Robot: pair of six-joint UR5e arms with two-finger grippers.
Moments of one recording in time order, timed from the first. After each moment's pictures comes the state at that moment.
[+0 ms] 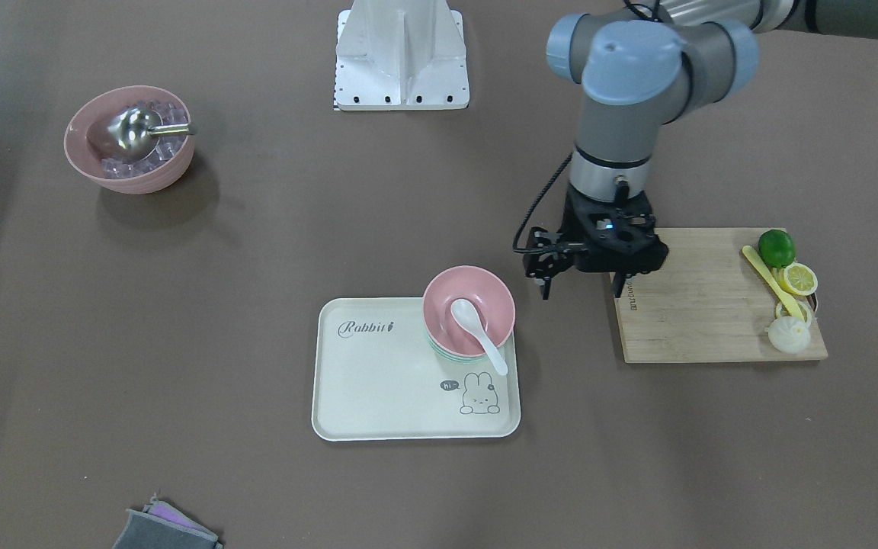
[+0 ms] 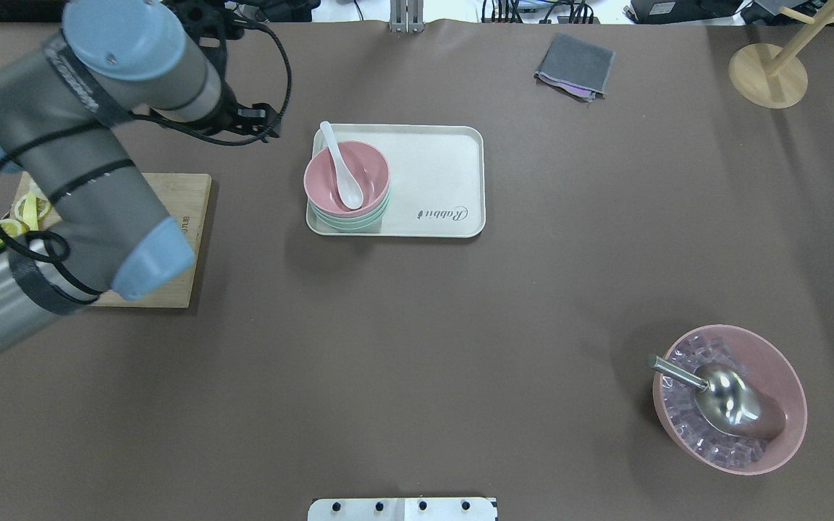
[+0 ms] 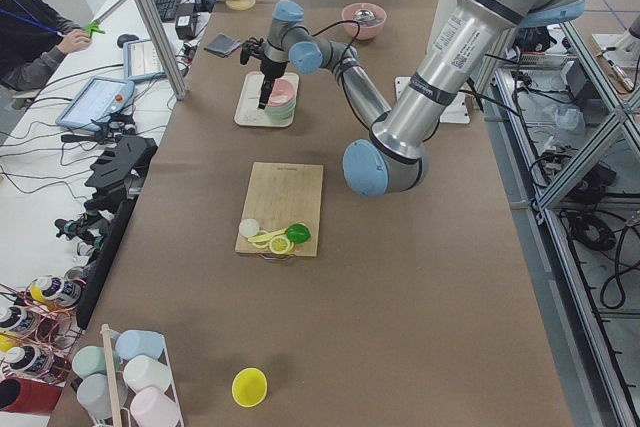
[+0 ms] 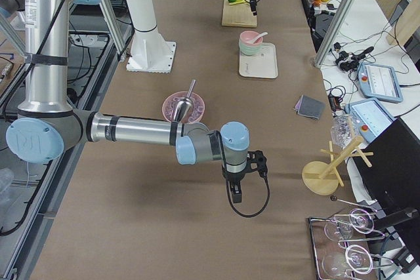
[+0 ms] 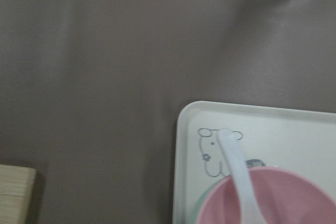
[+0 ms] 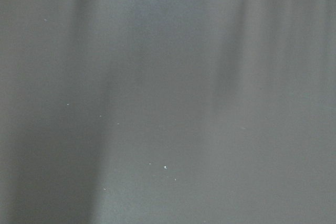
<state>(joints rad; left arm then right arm) -0.85 -2.17 -1.76 -1.54 -1.84 -0.84 1.49 -1.67 1.59 -1.34 2.20 0.00</state>
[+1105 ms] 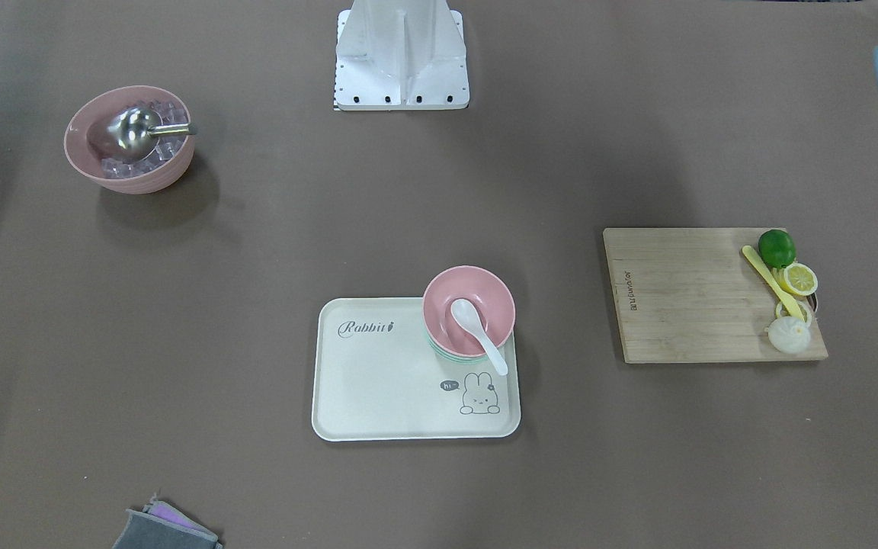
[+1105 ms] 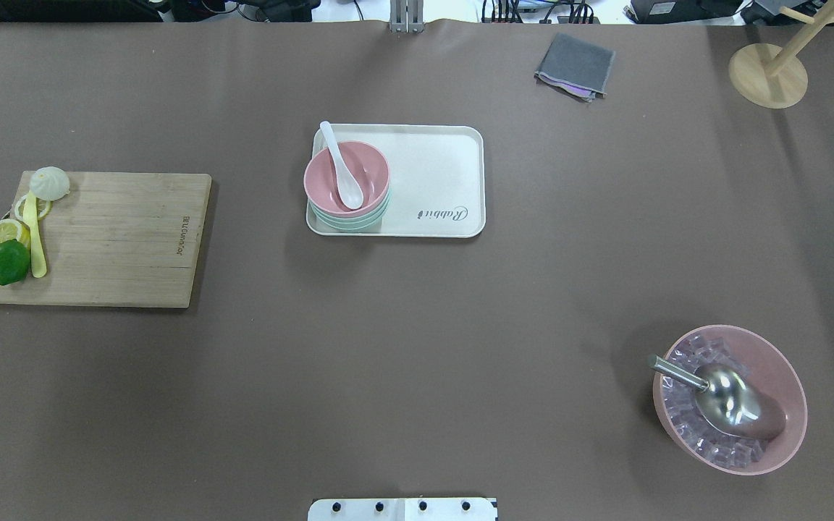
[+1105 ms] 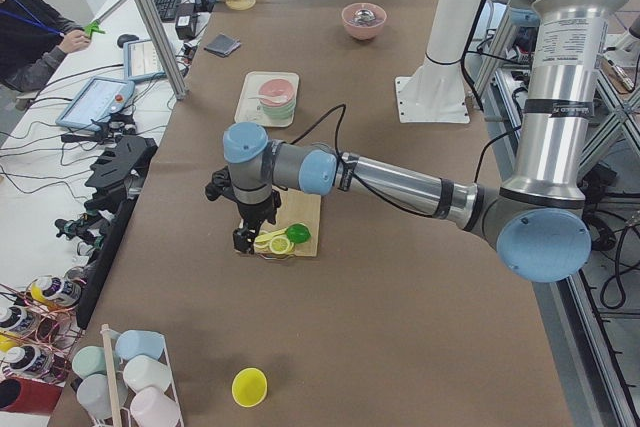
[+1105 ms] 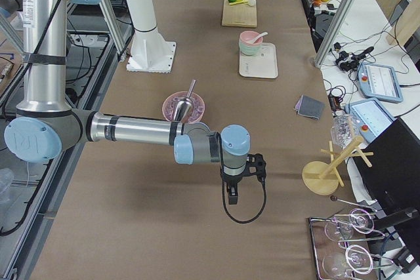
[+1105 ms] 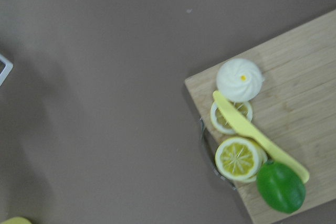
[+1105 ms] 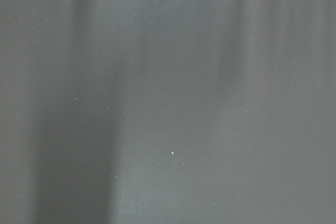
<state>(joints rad) -1.47 -1.60 -1.73 -1.52 -2.27 0.24 1.53 -1.66 1.60 -1.43 2.27 0.00</state>
